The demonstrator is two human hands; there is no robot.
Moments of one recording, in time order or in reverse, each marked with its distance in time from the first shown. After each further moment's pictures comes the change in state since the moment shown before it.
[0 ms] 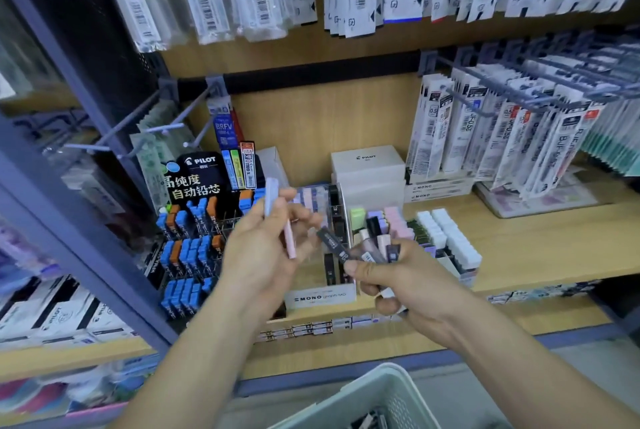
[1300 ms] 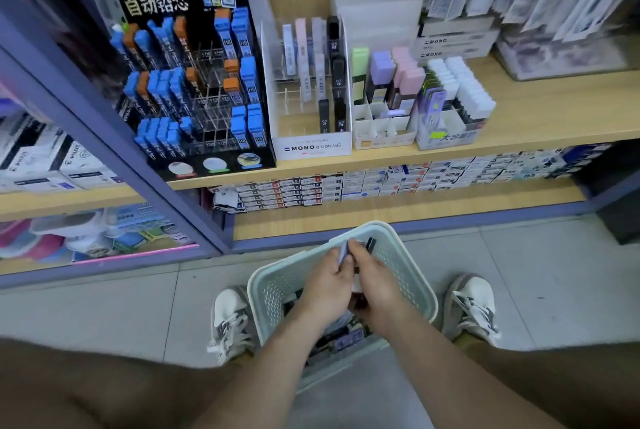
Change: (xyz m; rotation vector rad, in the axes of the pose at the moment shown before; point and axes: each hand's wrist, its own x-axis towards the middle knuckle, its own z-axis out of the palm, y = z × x) left_hand -0.103 -0.243 -0.073 0.816 -0.100 -0.390; right_hand -0.023 0.252 0.033 0.329 0.306 0.547
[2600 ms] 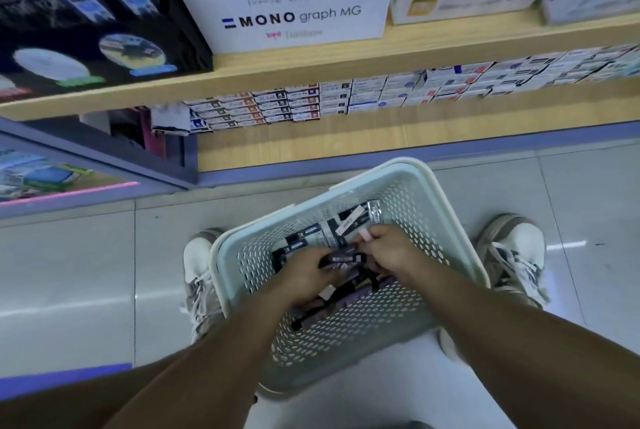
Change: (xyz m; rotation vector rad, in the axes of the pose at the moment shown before) left_hand 0.104 -0.167 0.015 0.386 -0.424 -0.194; right_hand 0.167 0.067 -0.059 -0.706 0.008 0.144
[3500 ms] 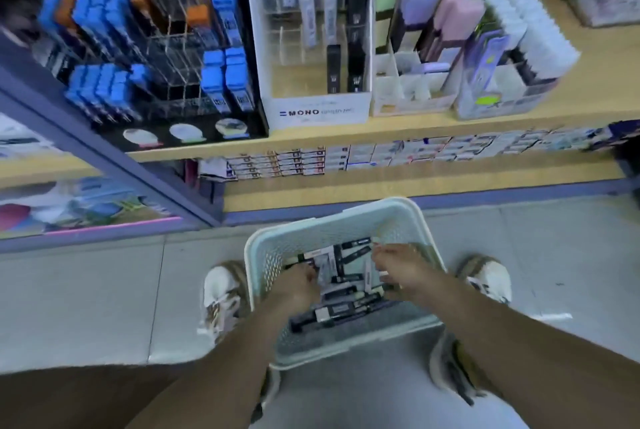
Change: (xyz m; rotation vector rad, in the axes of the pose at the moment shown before) left_hand -0.052 0.033 -0.031 0.151 0.141 -0.168; right_hand -0.095 -0.053 -0.037 0.026 0.059 0.068
